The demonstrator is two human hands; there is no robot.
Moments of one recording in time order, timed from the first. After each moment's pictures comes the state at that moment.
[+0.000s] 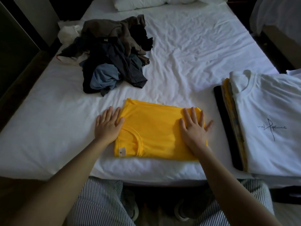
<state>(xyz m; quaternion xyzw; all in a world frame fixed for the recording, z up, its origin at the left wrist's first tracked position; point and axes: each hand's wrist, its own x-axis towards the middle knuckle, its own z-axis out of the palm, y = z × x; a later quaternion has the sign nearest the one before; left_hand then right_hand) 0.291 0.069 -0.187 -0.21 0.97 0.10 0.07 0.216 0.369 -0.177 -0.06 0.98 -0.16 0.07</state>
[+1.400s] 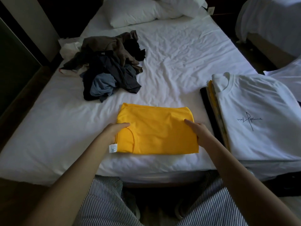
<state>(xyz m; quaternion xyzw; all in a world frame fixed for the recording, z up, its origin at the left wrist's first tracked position) 0.289 0.114 -0.131 -0.44 0.66 0.60 0.12 0.227 0.414 -0.127 0.20 0.69 -0.64 0.27</state>
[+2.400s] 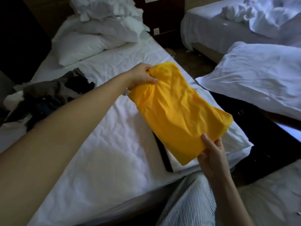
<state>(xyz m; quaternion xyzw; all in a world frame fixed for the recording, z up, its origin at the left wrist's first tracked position) 0.070 0.409 0.069 0.14 0.93 0.34 0.09 0.284 0.600 -0.068 0.14 0.35 -0.92 -0.05</state>
